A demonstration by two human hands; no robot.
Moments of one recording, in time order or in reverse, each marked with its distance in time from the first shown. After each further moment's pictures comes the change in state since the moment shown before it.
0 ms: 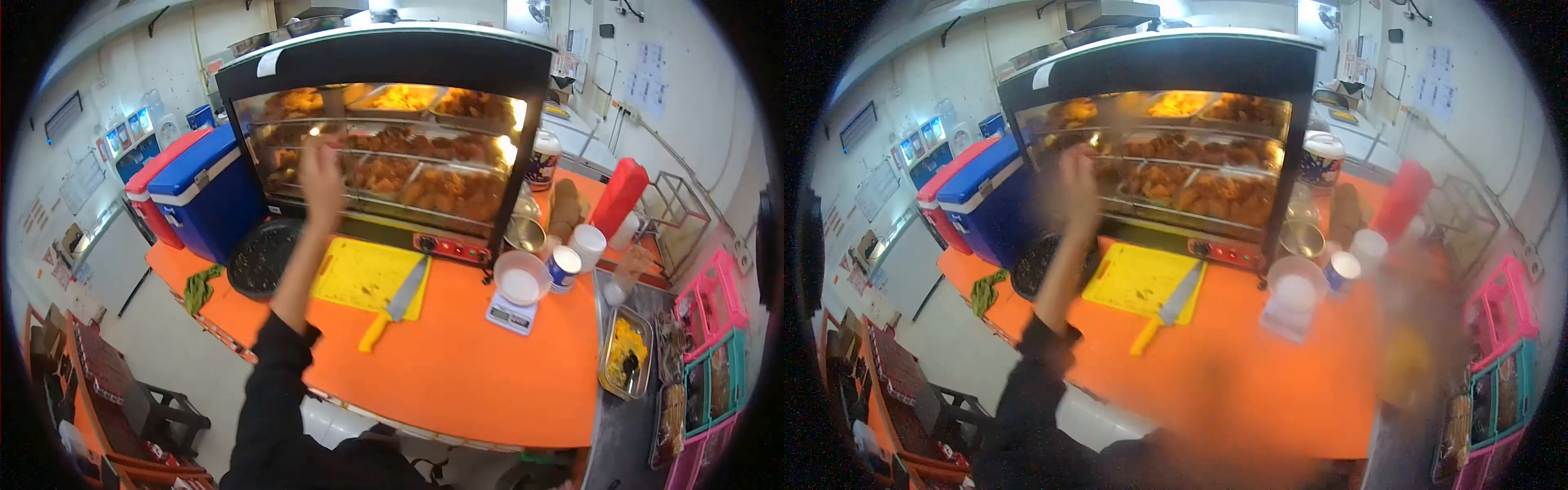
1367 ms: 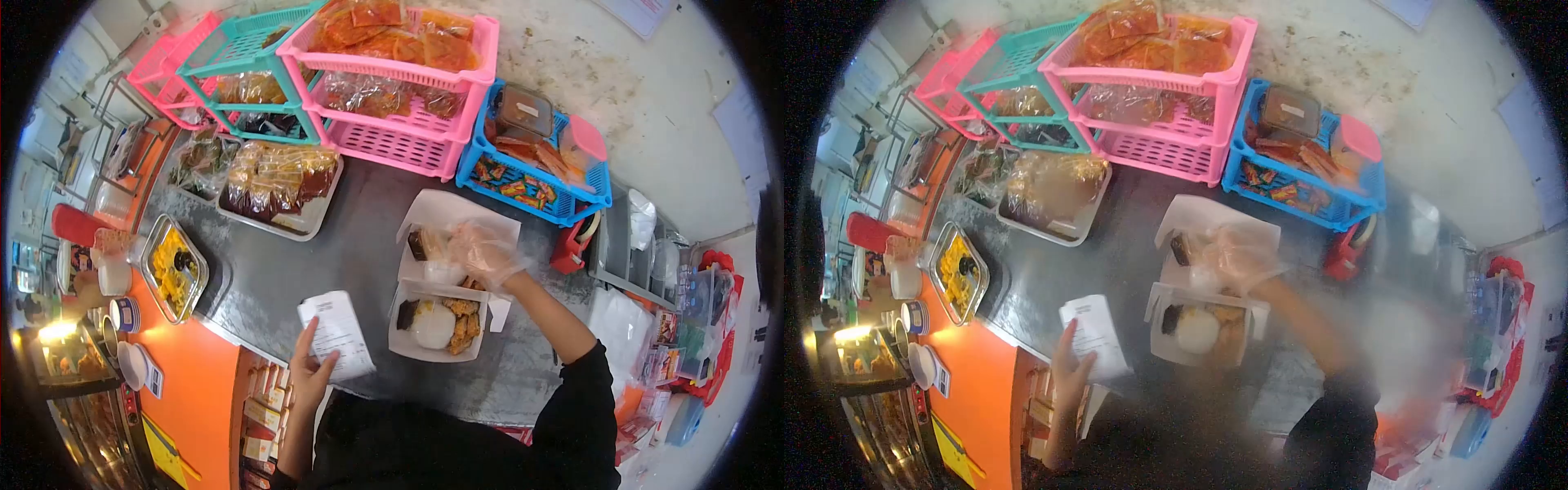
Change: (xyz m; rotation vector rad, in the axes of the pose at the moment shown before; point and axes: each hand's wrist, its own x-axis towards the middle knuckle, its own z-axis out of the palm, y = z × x) left_hand -0.596 0.665 0.075 -0.836 -1.903 -0.655; right_hand 0.249 0.534 -0.252 0.047 -0.530 0.123
